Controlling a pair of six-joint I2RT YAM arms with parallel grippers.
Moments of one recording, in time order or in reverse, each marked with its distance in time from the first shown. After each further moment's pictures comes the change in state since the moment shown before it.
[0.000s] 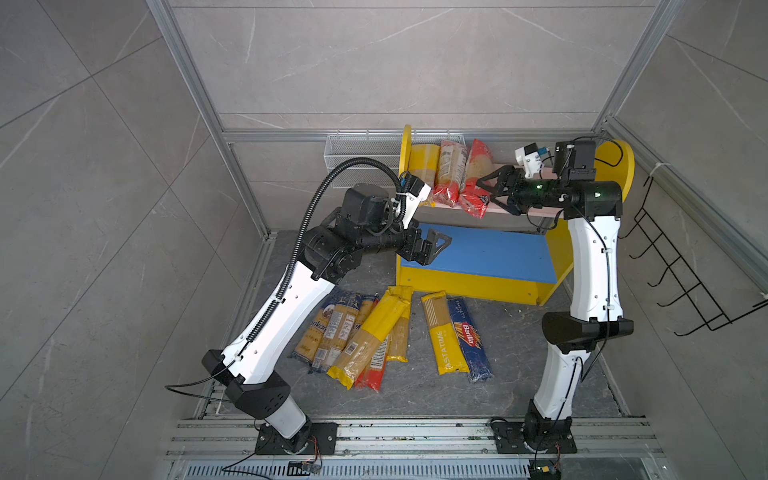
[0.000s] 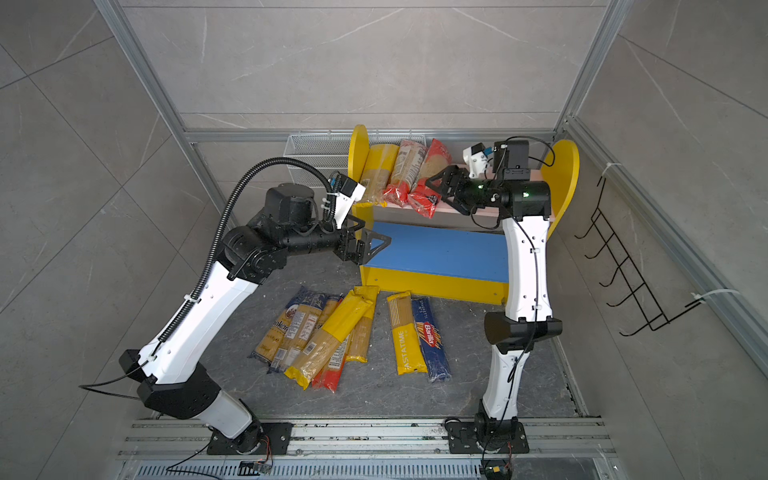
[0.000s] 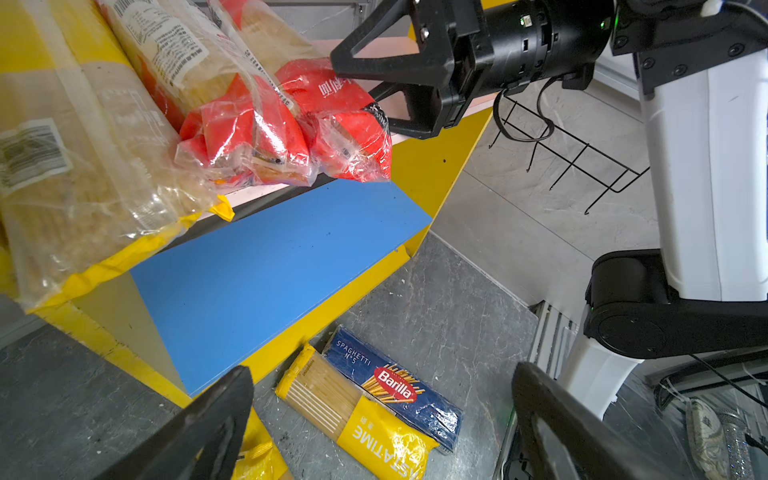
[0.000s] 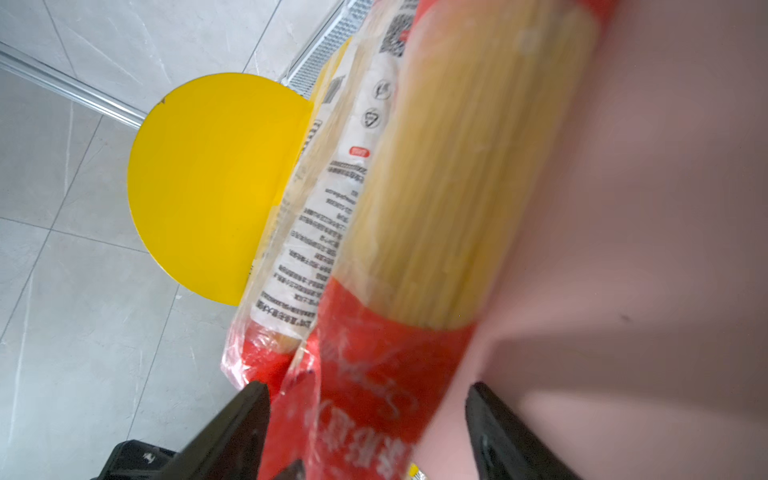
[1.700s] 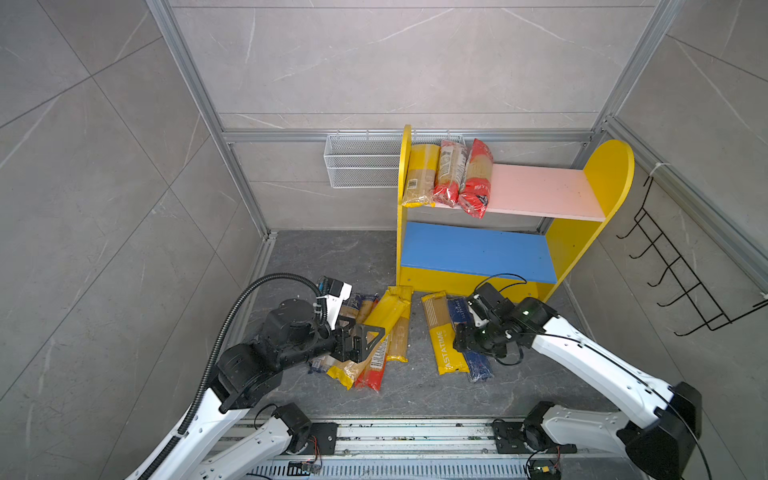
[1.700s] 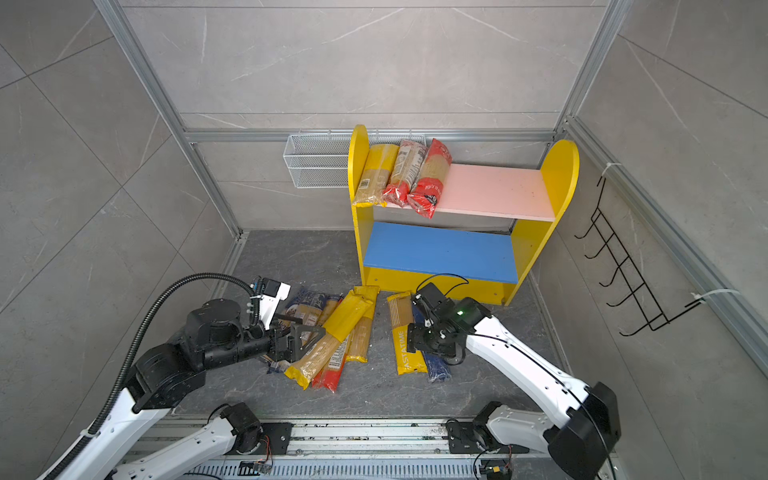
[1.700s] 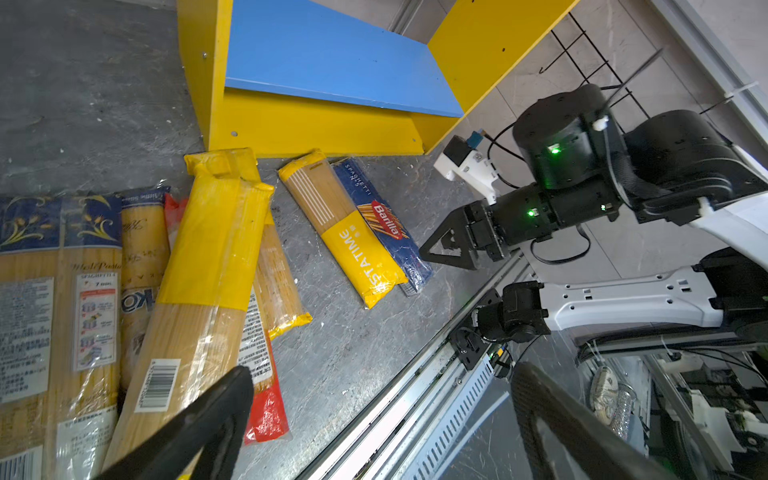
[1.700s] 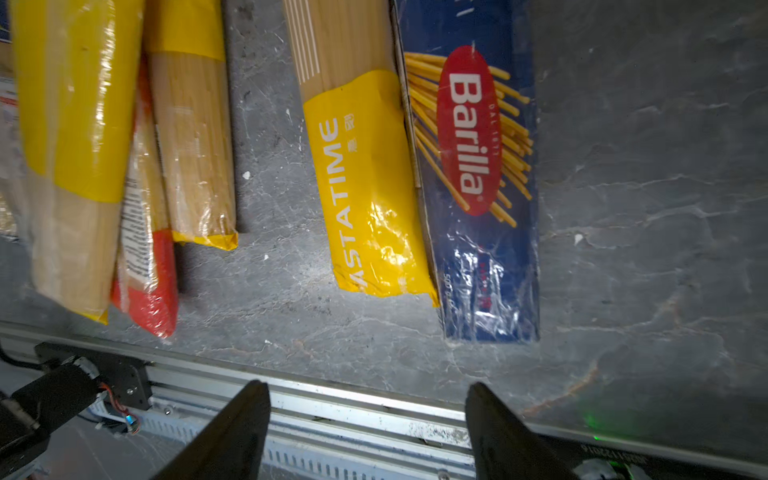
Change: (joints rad) left arm 0.000 -0.883 -1.020 -0.003 -0.084 -0.364; right arm 0.629 -0.755 -1.699 0.200 0.593 0.200
